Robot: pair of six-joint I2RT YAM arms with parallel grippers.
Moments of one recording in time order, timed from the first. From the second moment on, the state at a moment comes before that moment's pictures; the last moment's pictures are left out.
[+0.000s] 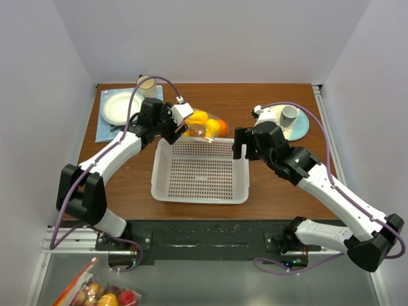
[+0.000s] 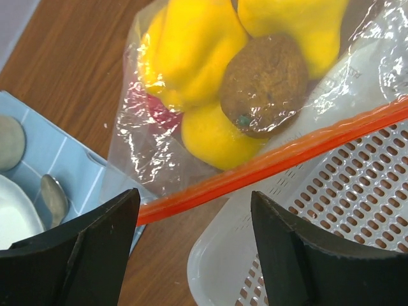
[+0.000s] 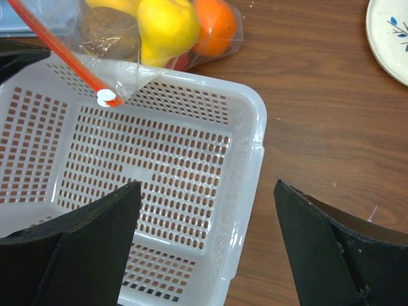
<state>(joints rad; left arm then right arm) -0.36 1.53 1.14 -0.26 0.25 0.55 0.72 1.09 1.12 -0.65 0.35 0.45</state>
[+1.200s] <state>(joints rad) -0.32 1.56 1.52 -0.40 0.26 0.55 0.72 1.20 0.91 -0.63 0.33 0.56</state>
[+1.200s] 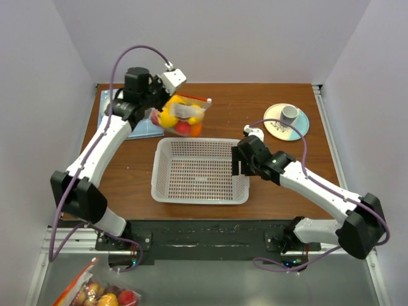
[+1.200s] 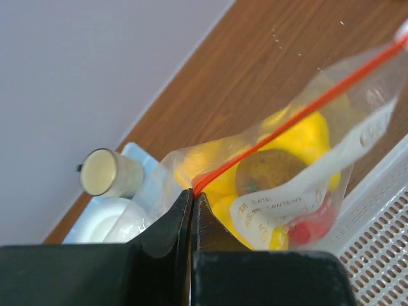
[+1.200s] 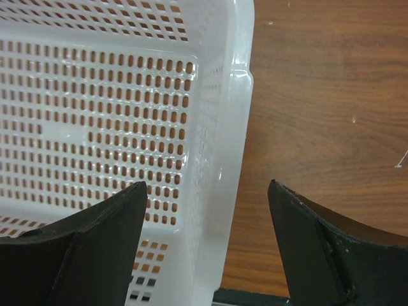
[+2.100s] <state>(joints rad) -0.10 0.97 1.12 -0.68 0.11 0.75 0.62 1.49 1.11 -0.68 0.62 0.52</state>
